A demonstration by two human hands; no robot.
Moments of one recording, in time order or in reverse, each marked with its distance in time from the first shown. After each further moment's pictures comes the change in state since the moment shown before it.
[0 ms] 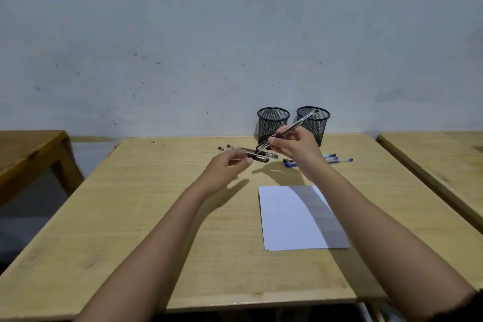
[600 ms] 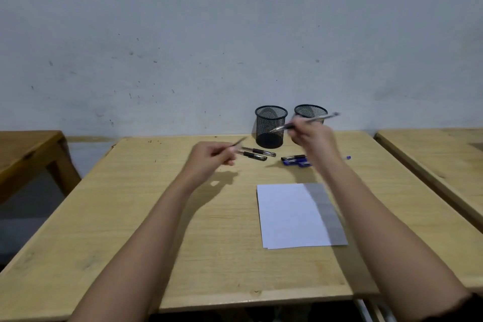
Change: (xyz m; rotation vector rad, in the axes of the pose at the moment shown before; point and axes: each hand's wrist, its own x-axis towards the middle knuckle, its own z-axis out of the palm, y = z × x) left_hand -0.013 0.019 -0.027 0.003 0.098 0.186; right_hand 0.003 -0.019 -0.019 0.085 0.188 0.038
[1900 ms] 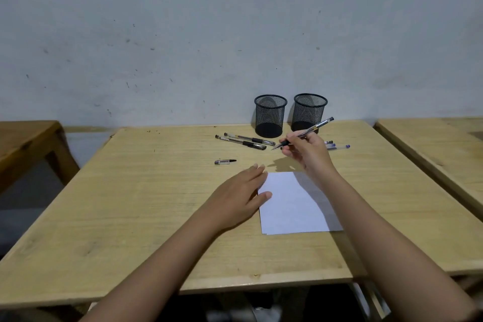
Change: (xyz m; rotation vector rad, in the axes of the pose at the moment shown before) left_hand -0.057 -0.022 0.057 0.814 -0.362 0.275; right_hand -0.021 0.045 -0.012 0.057 -0.101 0.028
